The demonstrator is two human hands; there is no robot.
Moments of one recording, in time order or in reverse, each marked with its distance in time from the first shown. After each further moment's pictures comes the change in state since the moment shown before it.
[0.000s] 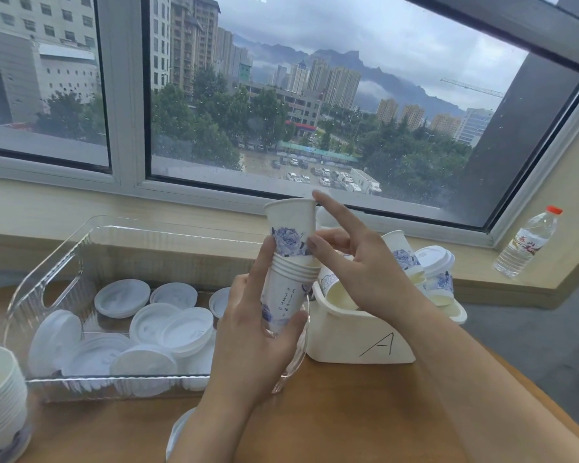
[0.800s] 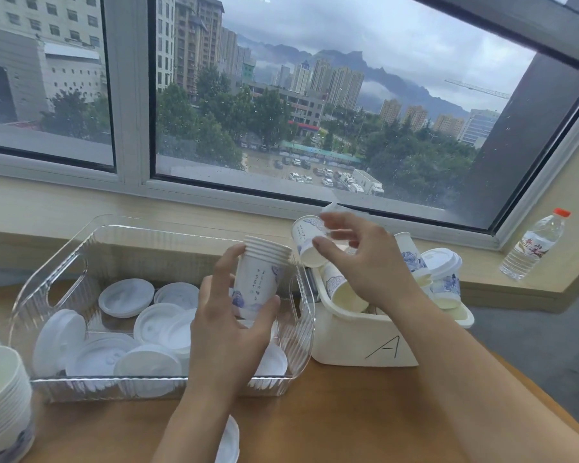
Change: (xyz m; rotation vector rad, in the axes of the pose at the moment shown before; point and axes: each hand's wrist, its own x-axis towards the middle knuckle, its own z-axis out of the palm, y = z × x) left_hand 0.010 -0.021 -0.017 0.040 0.155 -0.080; right_hand 0.021 0.022 0.004 -0.247 0.152 0.024
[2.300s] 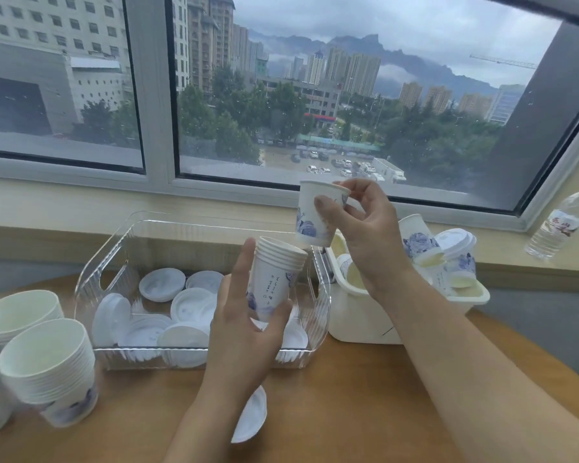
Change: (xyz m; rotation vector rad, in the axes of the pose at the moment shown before) left_hand -0.029 0.011 -0.024 -0.032 -0.066 -0.010; right_hand -0.014 -0.047 0.012 0.942 0.098 0.139
